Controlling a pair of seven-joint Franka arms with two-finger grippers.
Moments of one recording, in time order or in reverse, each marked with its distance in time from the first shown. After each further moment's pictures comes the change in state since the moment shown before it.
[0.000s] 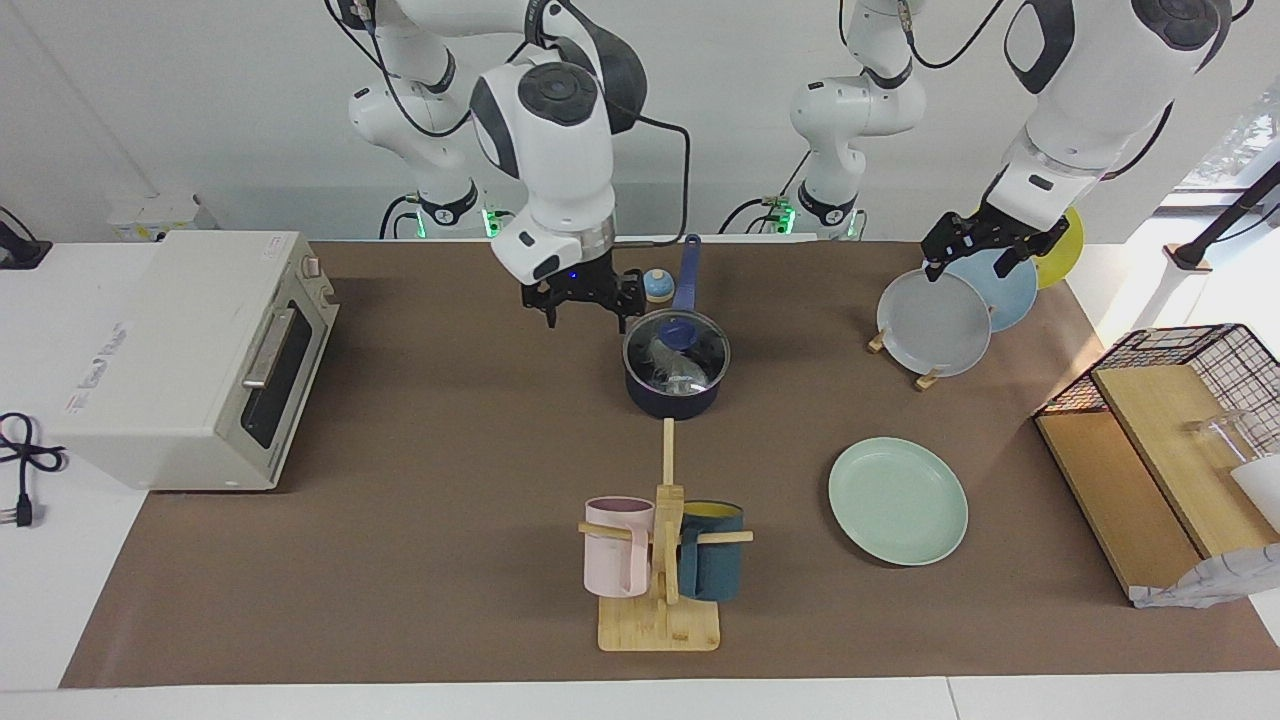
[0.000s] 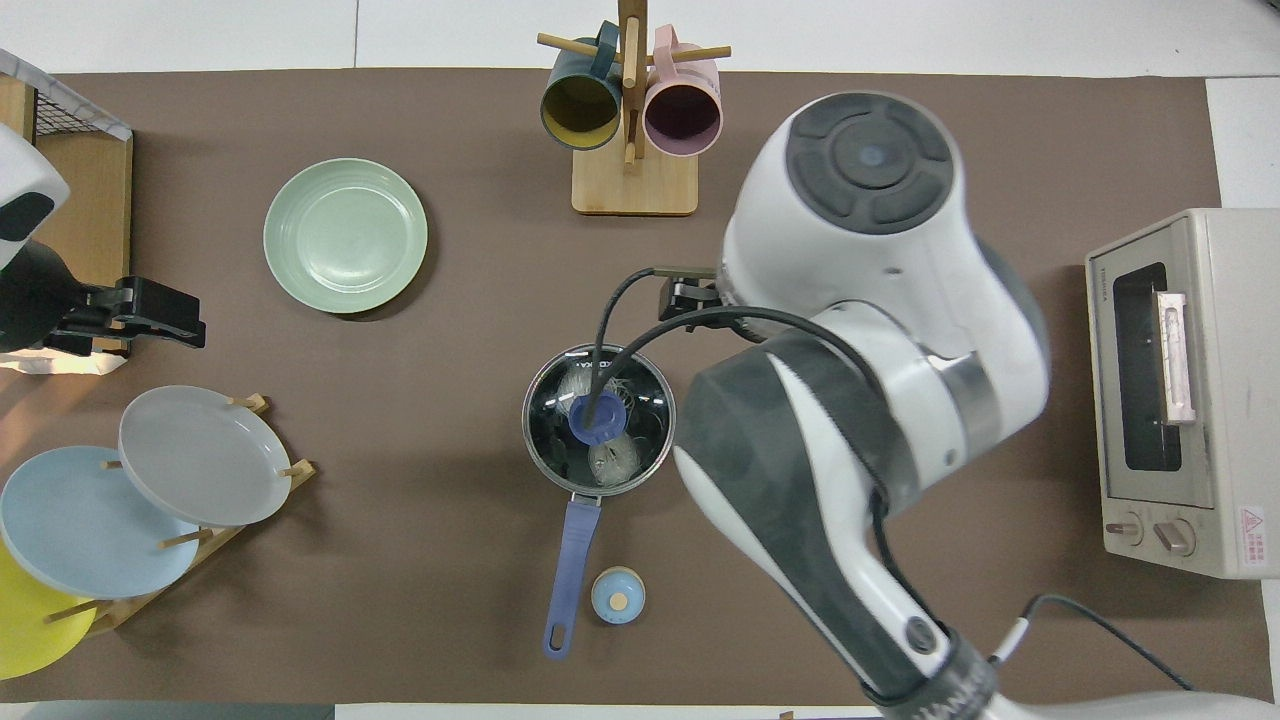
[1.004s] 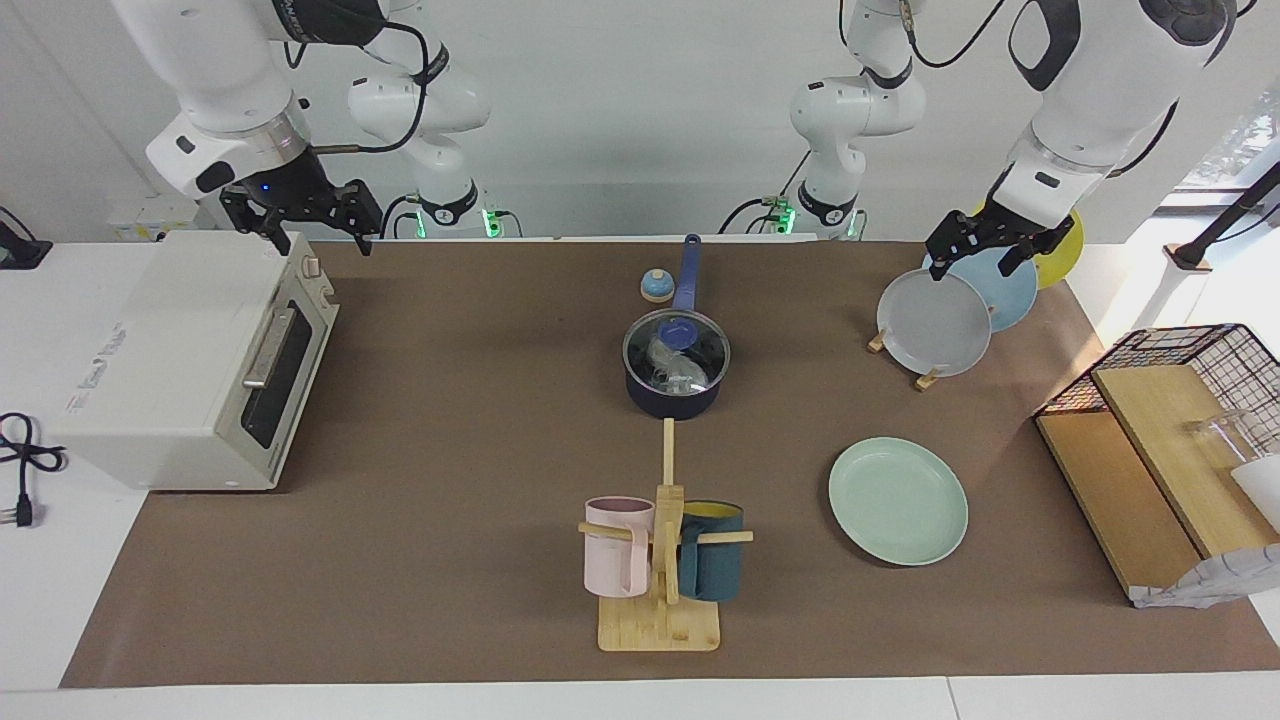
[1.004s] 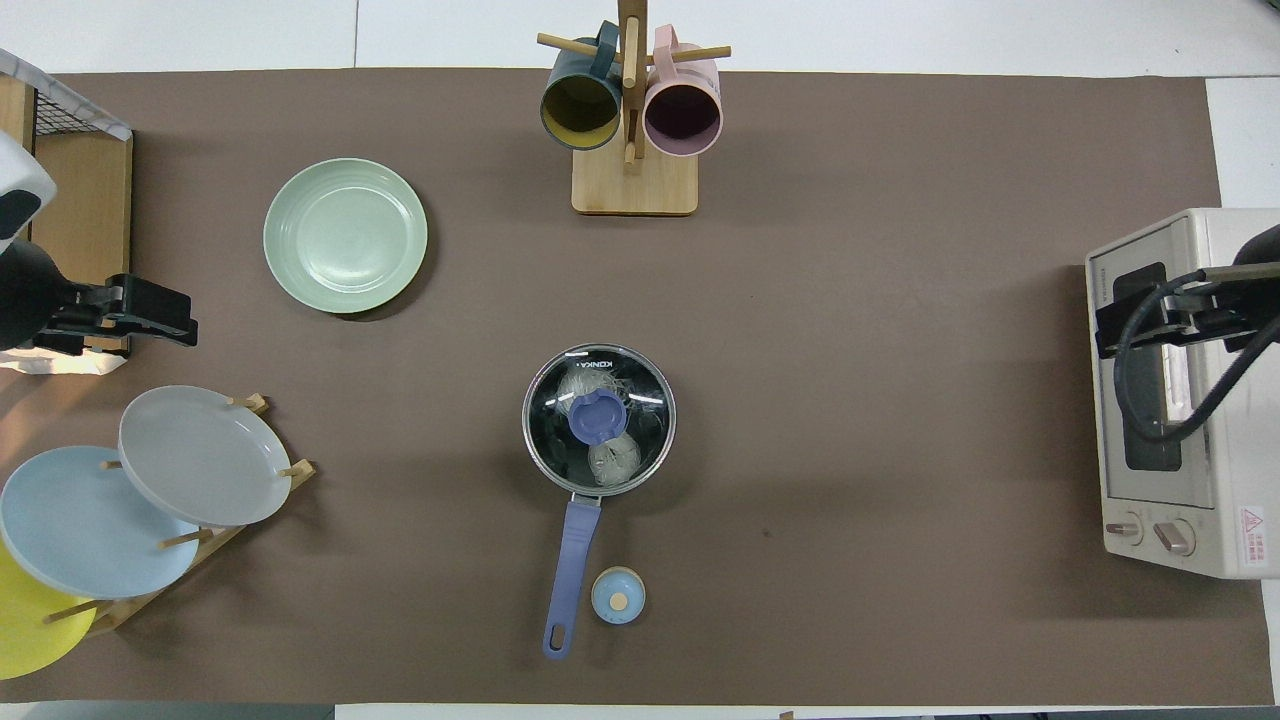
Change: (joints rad) left arm 0.006 -0.002 0.007 0.003 0.000 0.000 0.000; right arm -0.372 -0.224 -0.042 -0.052 -0.082 -0.265 -0.555
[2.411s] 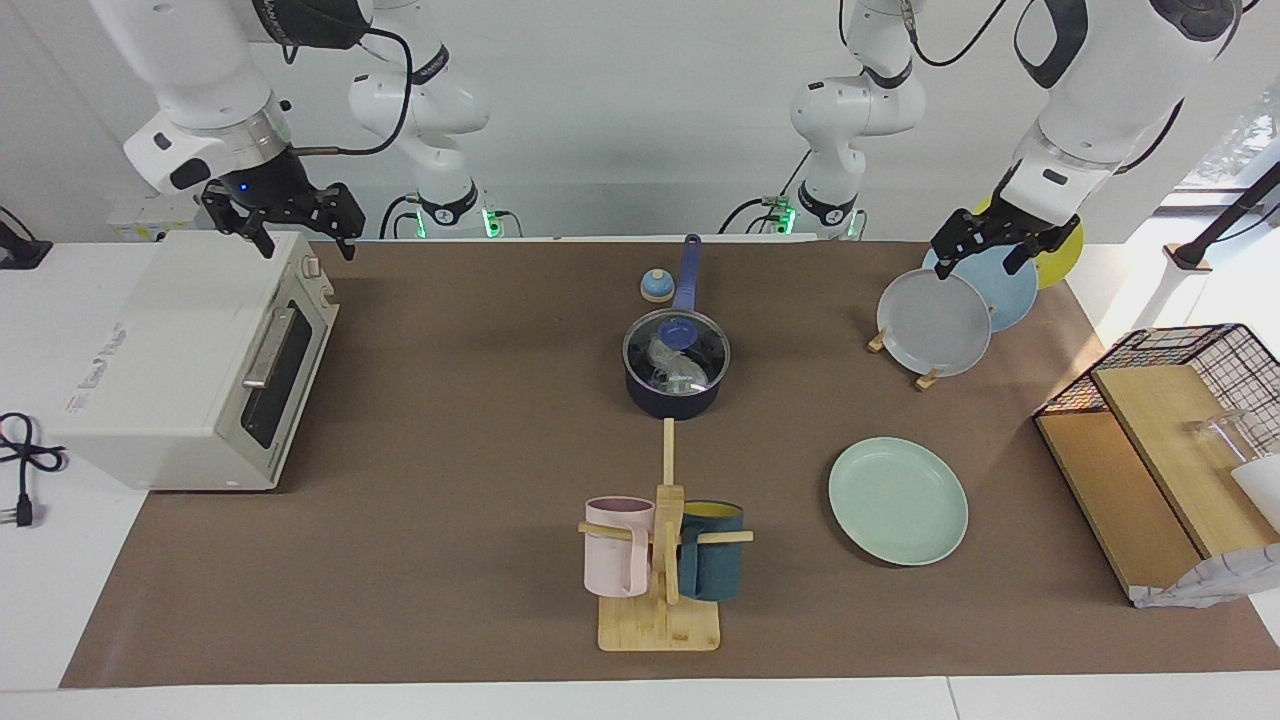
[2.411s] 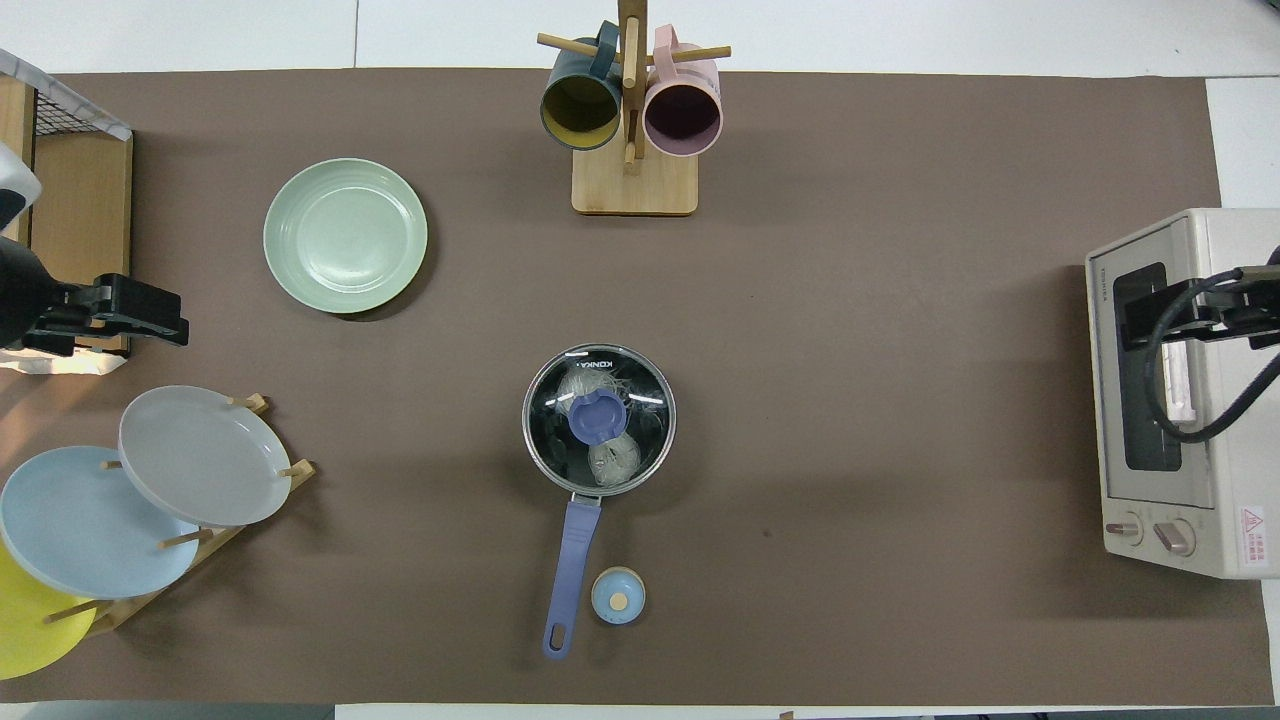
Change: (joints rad) left arm 0.005 -0.004 0.005 0.000 0.000 0.000 0.000; right arm -0.106 -0.019 0.063 -0.034 -0.001 0.055 -0.001
